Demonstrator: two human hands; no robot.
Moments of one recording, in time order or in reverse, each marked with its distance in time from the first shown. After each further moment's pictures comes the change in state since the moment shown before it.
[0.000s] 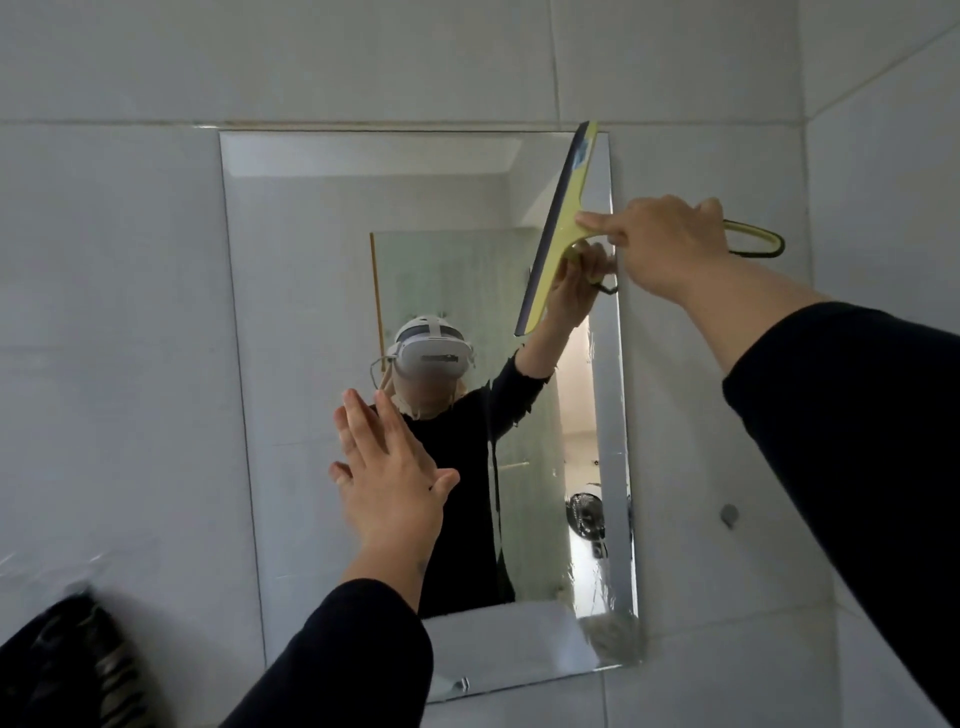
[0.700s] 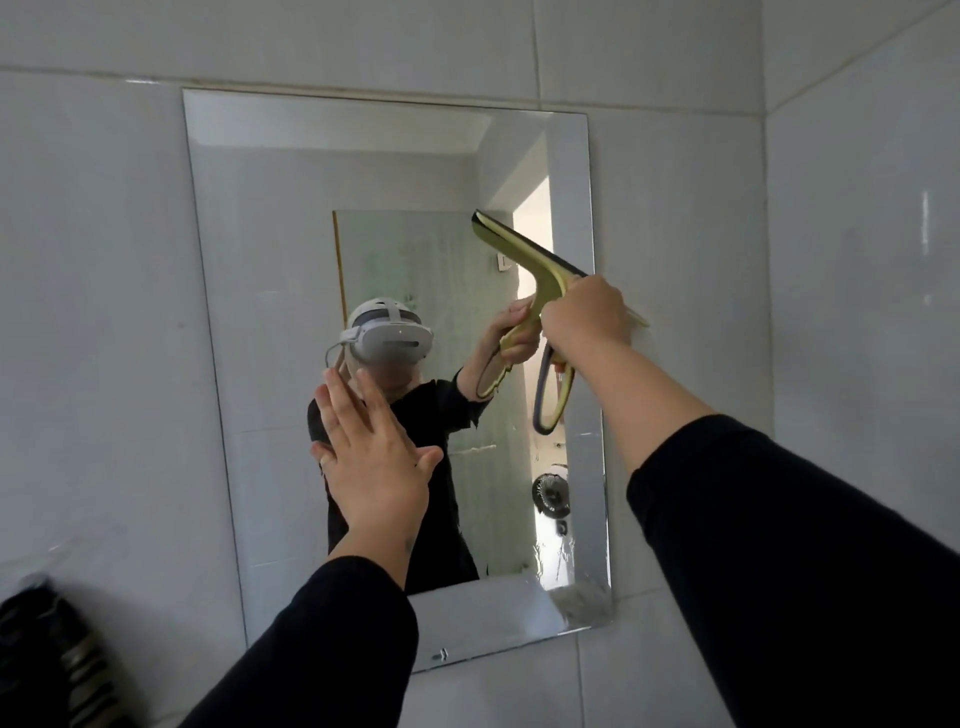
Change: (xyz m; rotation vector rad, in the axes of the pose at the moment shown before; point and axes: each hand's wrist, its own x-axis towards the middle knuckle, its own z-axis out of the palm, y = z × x) left_hand 0.000 -0.004 0.004 -0.043 0.041 0.036; right_hand -0.066 -0.084 0.016 0.700 -0.108 0.619
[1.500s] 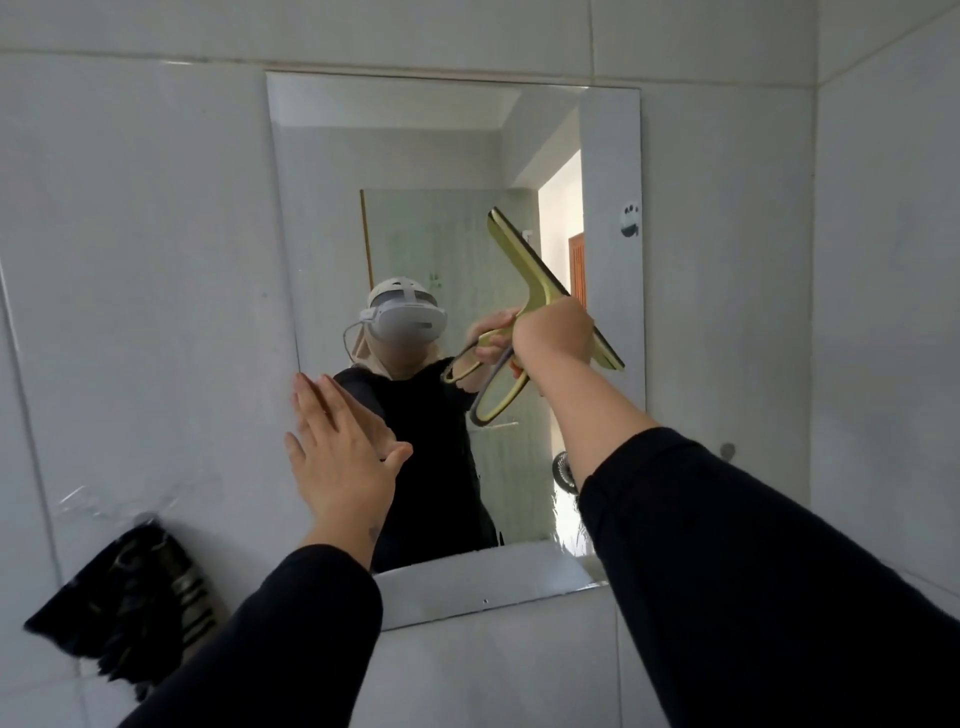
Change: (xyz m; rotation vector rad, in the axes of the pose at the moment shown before) left_hand -0.007 -0.088 -0.030 0.097 0.010 -0.088; right_hand -0.067 -0.032 0.051 0.340 -0.003 0.237
